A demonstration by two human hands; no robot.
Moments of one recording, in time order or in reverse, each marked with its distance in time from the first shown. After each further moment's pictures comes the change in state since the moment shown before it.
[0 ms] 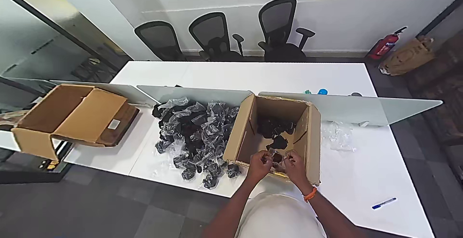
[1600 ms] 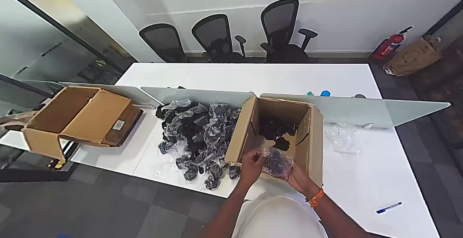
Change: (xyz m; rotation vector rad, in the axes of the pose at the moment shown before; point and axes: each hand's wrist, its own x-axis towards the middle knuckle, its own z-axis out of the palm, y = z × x) left_hand -0.007 0.051 -0.036 -0.347 0.160 0.089; right_hand -0.010 -0.021 -0.009 1.110 -0.444 0.524
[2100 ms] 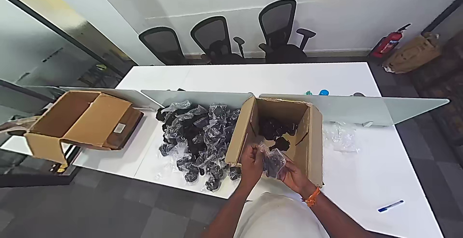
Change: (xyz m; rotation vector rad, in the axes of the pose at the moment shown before) left_hand 0.006 0.025 0.012 0.070 0.100 0.161; right_hand 0.000 0.000 0.014 0.189 -0.222 -0.036
